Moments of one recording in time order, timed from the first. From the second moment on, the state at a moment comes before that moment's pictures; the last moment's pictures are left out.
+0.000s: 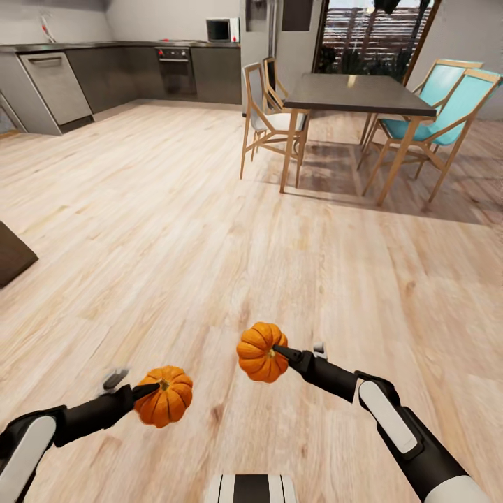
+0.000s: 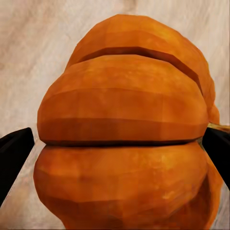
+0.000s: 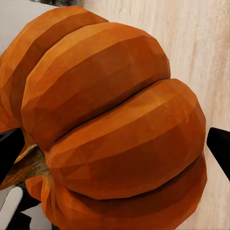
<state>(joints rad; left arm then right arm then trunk) -0.21 0.28 0.18 -1.38 0.88 0.97 -0.23 -0.47 -0.19 0.27 -1.12 -1.08 0.66 0.55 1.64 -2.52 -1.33</state>
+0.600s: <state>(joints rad) -0.22 0.24 0.13 -1.43 0.90 0.98 -0.11 -0.47 -0.19 0.27 -1.13 -1.11 0.61 0.52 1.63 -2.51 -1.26</state>
